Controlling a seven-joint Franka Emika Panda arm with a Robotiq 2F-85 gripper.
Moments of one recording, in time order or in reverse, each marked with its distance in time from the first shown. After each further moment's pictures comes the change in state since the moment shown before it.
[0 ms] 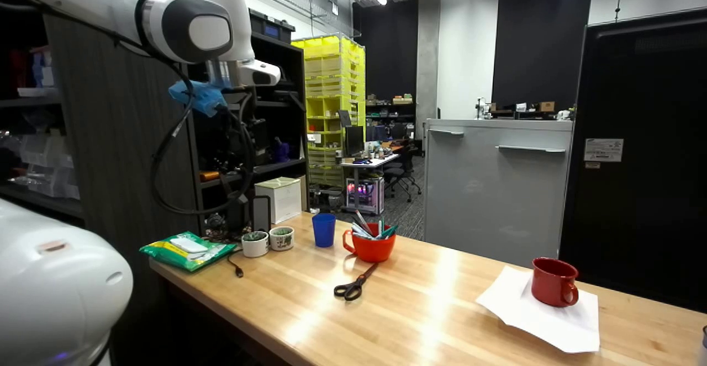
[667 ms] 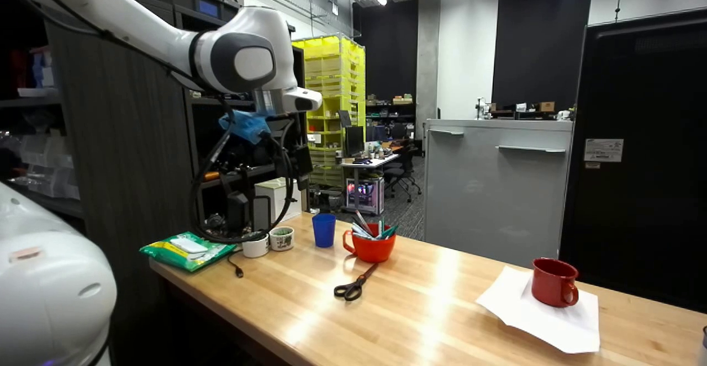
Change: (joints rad) arm -0.151 0.160 -0.028 -0.020 -0.113 0.129 -0.002
